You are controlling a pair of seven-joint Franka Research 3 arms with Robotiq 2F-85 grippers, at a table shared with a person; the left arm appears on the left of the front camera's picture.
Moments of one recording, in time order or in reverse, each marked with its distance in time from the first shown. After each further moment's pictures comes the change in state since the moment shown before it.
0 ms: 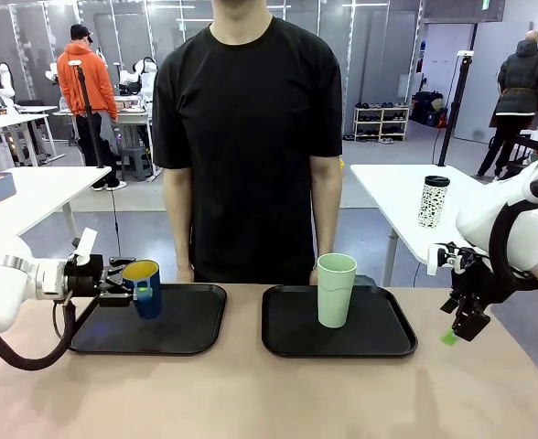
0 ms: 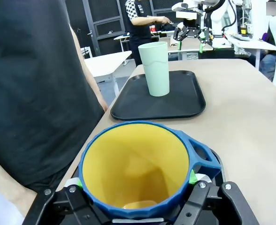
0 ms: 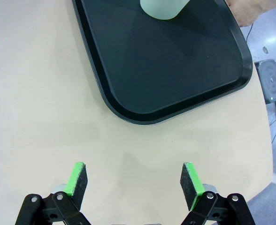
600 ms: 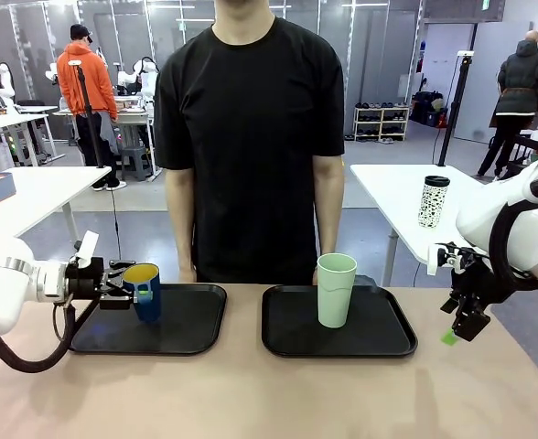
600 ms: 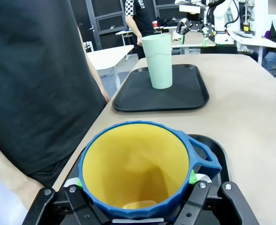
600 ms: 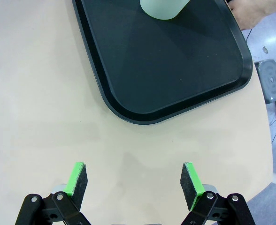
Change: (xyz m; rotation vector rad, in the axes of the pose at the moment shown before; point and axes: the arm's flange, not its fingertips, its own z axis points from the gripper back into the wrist) left arm -0.013 0.002 0.000 0.011 0.029 0.011; right arm 0.000 0.000 0.000 0.000 0.000 0.000
